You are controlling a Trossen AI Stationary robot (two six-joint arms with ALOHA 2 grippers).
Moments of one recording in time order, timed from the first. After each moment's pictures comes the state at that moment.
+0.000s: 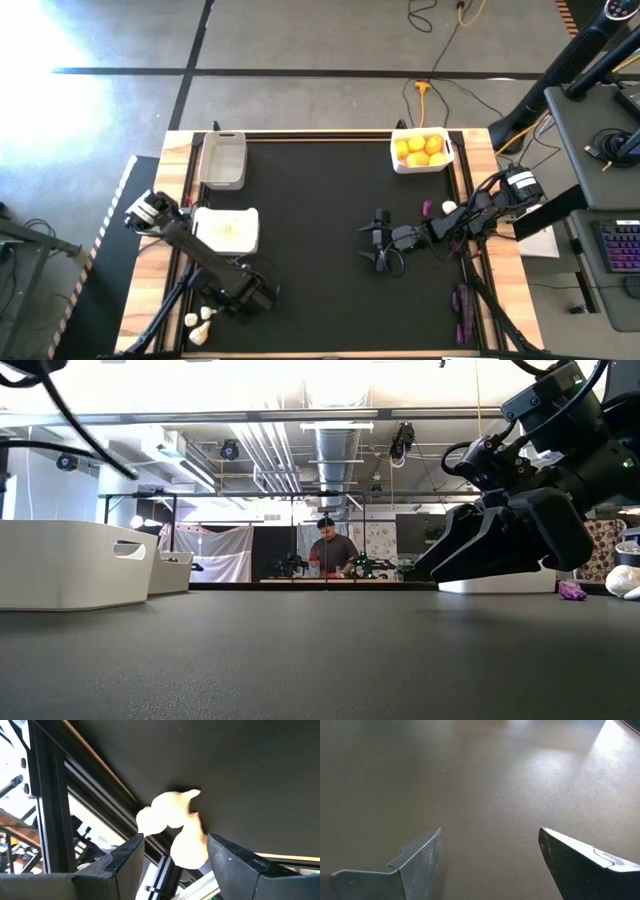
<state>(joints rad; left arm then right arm) -0.64 1.82 1.12 -1.18 0.65 -1.62 0.26 1.64 0.36 0.77 0.31 0.03</state>
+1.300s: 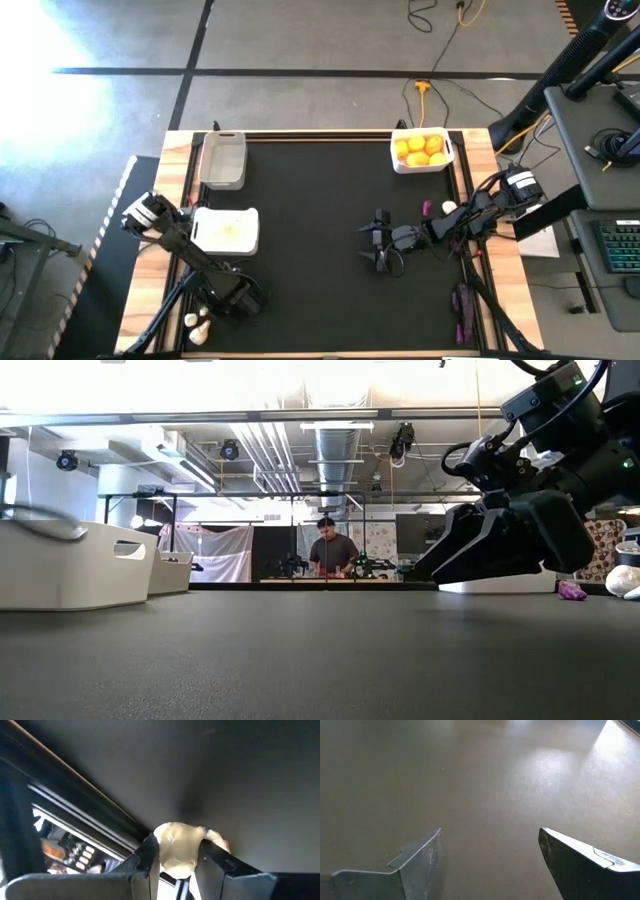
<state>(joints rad) -0.71 1.81 0.93 -0.95 0.70 -1.61 0.26 1.65 0.36 0.77 0.31 0.01</state>
